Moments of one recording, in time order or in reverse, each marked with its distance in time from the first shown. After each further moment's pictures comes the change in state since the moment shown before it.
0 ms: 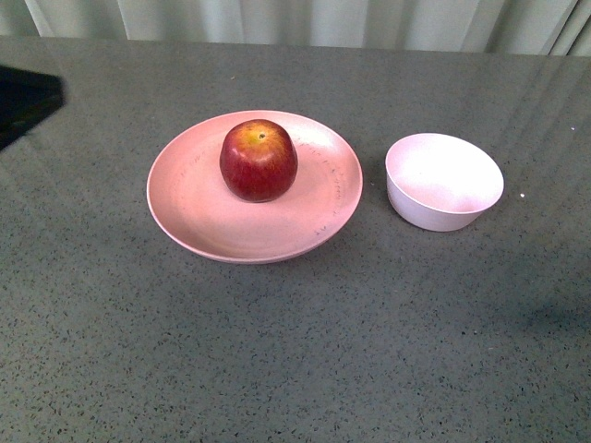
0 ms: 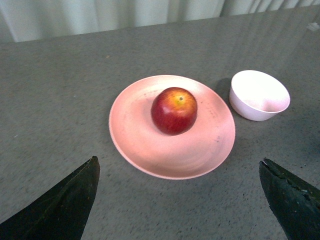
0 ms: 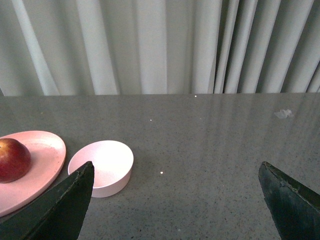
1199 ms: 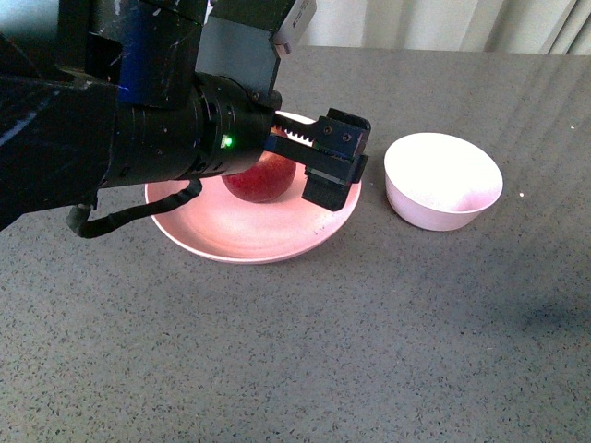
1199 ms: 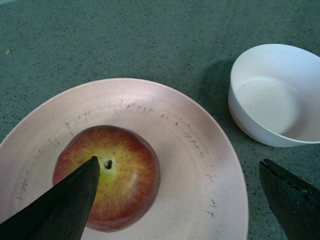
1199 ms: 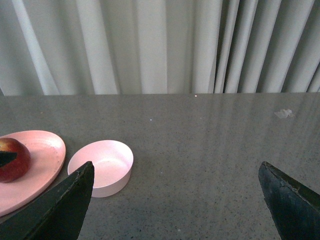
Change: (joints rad) left arm -0.244 0.898 0.492 0.286 -0.187 0.004; right arm 0.000 0.000 0.000 0.000 0.000 0.000
